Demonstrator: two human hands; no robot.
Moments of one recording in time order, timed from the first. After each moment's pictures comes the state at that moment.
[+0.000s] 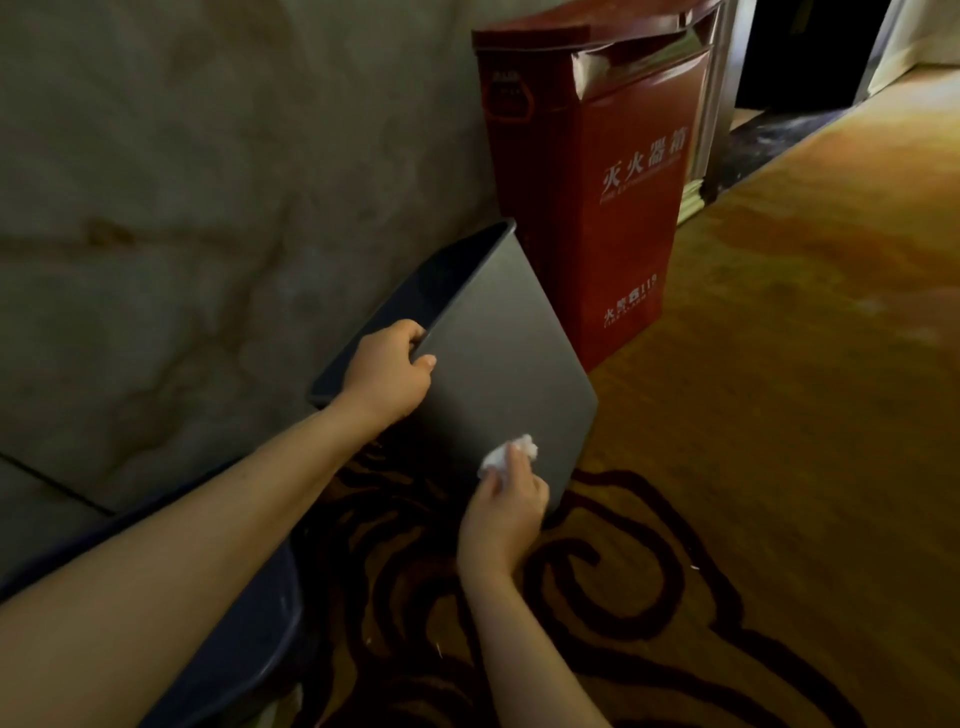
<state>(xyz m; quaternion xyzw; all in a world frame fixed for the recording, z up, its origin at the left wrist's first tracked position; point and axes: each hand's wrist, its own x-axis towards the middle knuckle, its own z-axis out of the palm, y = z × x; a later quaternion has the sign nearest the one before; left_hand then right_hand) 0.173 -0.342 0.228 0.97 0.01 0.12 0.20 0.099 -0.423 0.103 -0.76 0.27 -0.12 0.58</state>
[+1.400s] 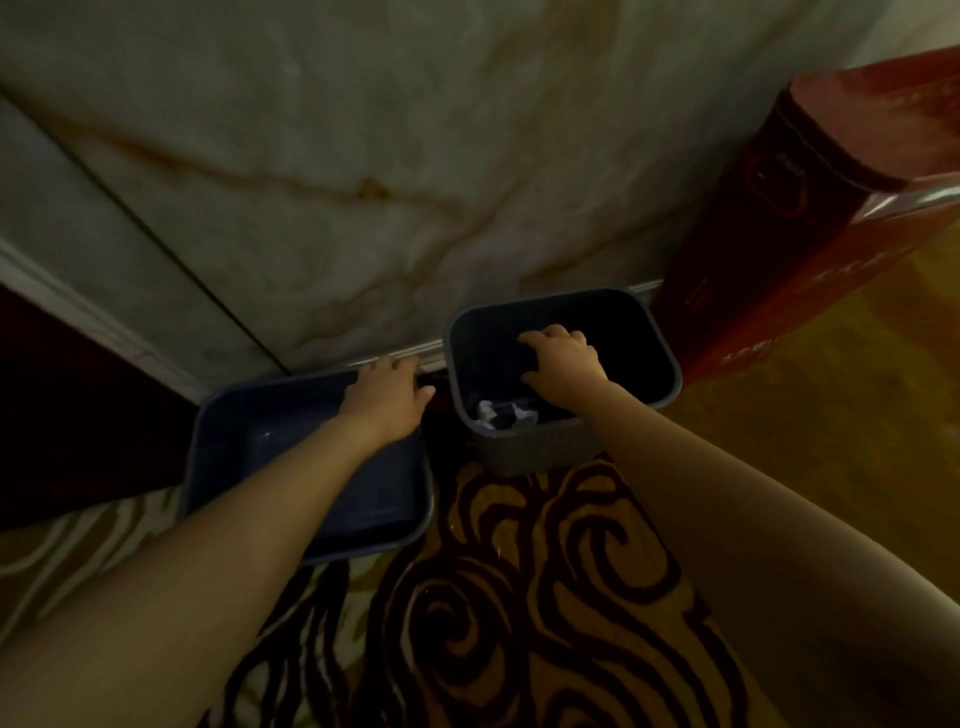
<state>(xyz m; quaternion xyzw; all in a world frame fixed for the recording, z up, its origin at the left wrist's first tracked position) 0.096 -0.177 0.321 0.94 0.22 -0.20 0.16 0.214 -0.349 0.311 -0.94 -0.24 0.22 0.07</state>
